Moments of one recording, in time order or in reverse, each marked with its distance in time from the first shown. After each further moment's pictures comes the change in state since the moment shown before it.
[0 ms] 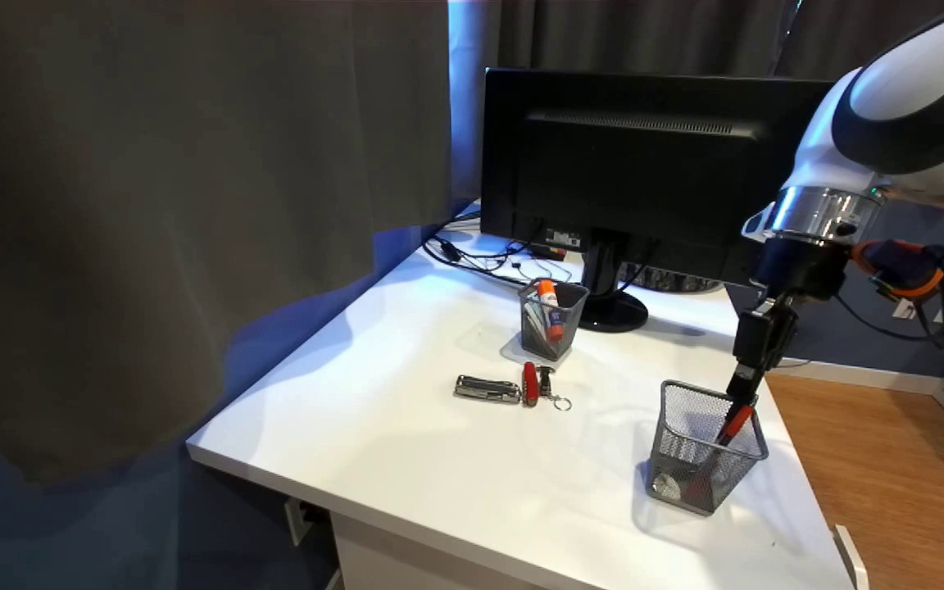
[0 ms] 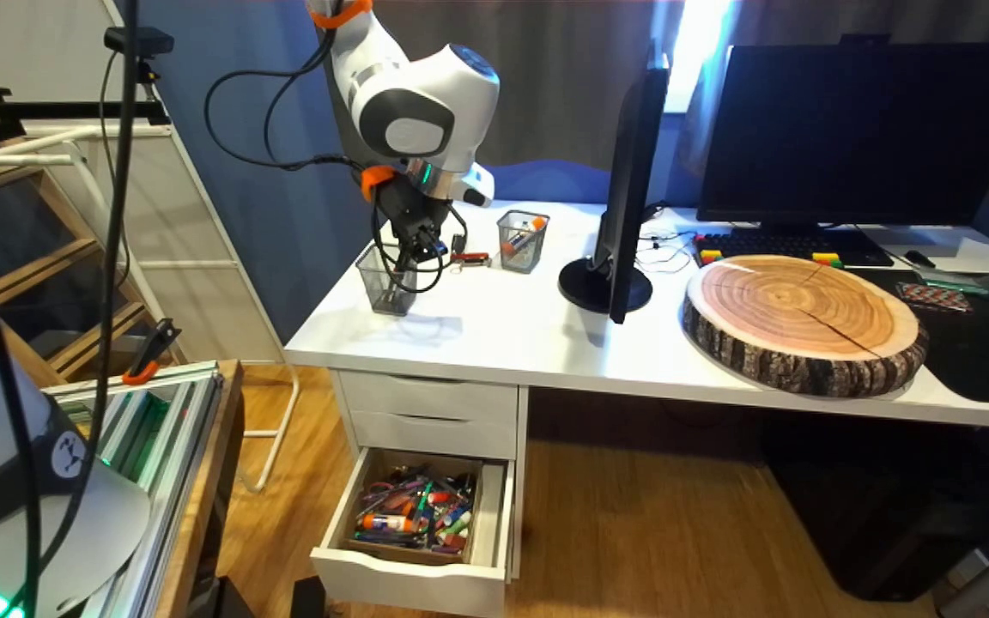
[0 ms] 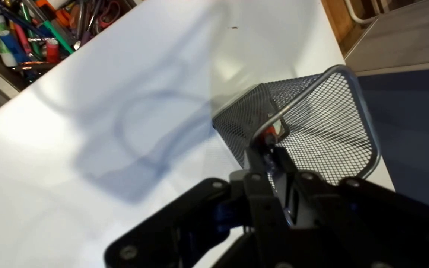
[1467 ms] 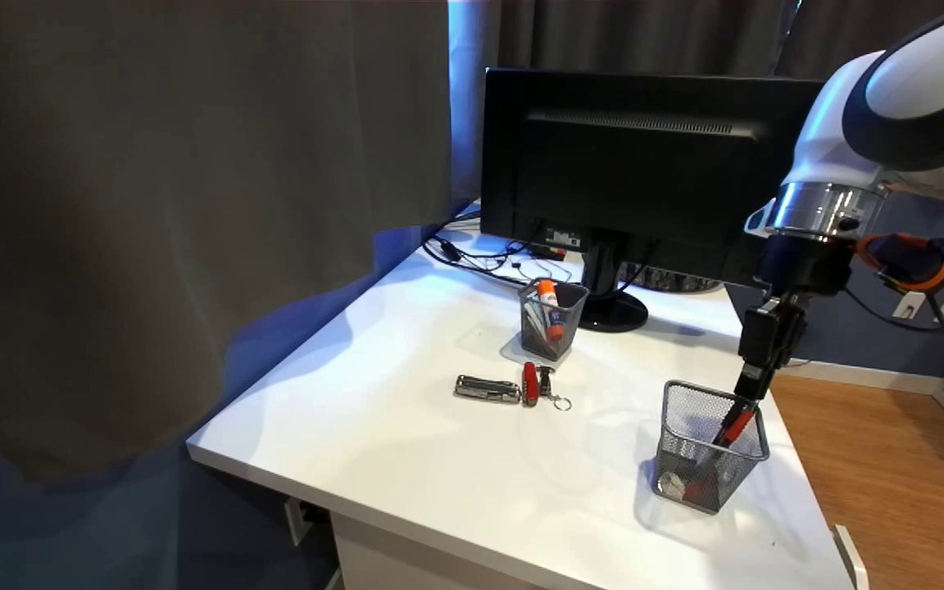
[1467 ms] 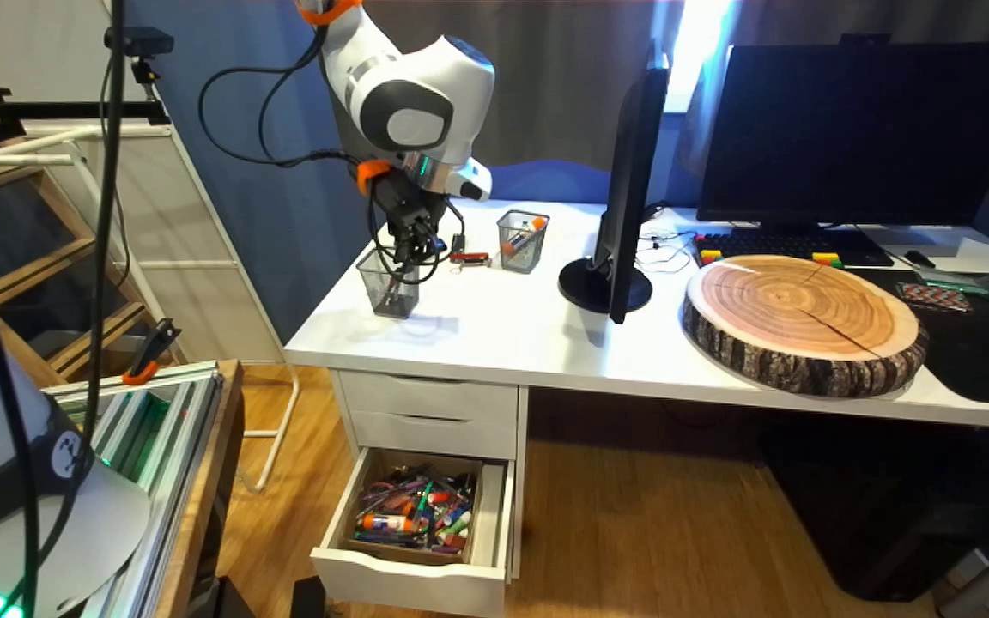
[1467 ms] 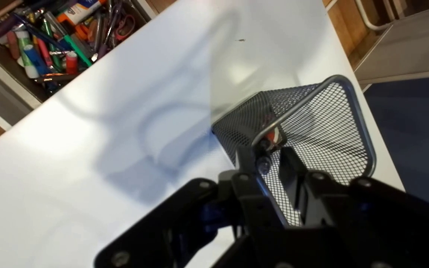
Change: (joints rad) arm 0.003 -0.019 0.002 -0.006 -0.087 -0.025 0.096
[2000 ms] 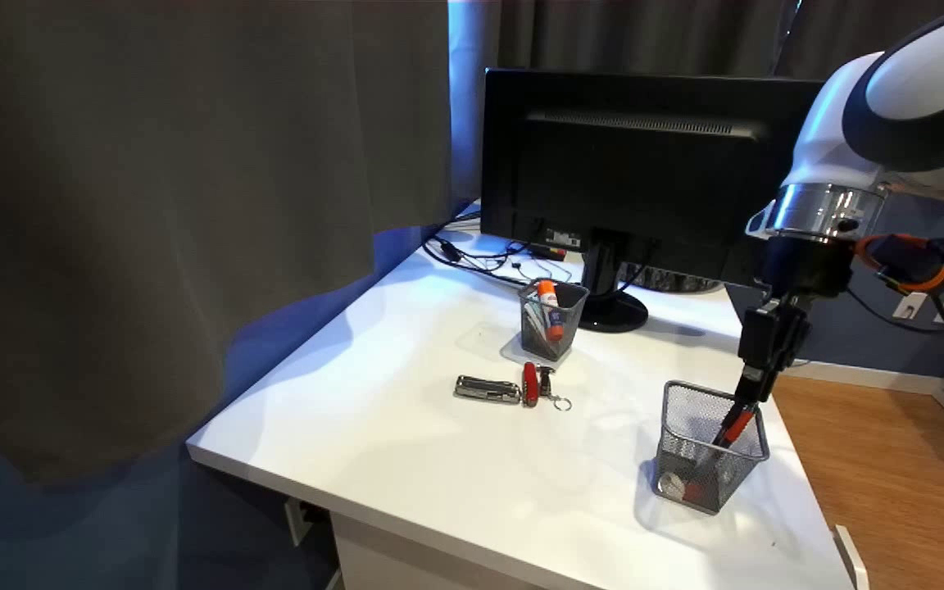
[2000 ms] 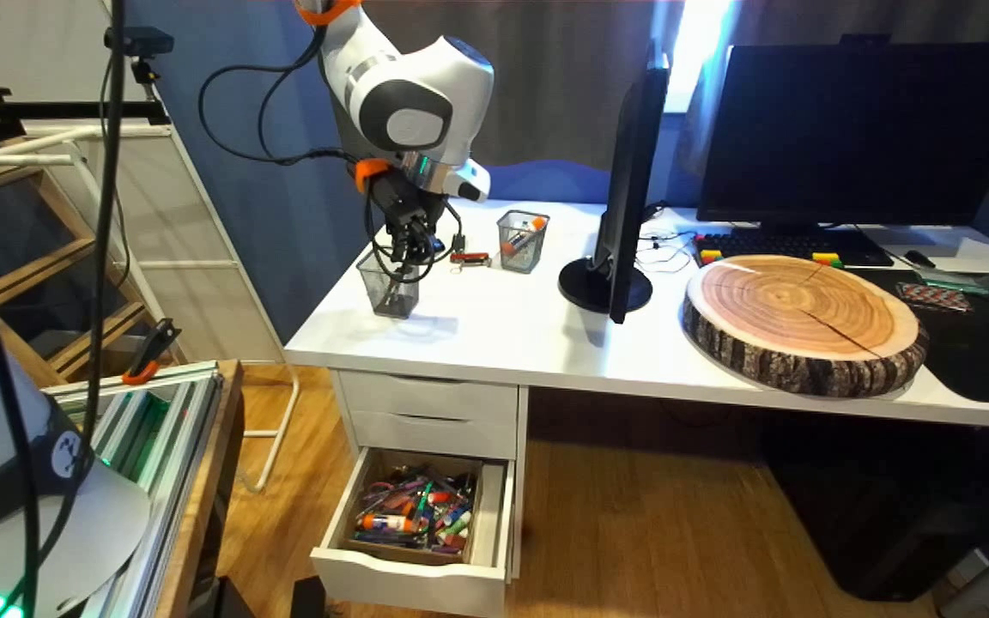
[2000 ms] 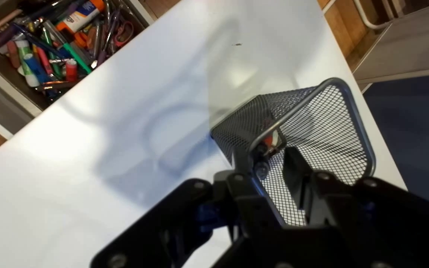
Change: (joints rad) arm 0.001 0.000 0.002 0.000 -0.002 -0.009 0.029
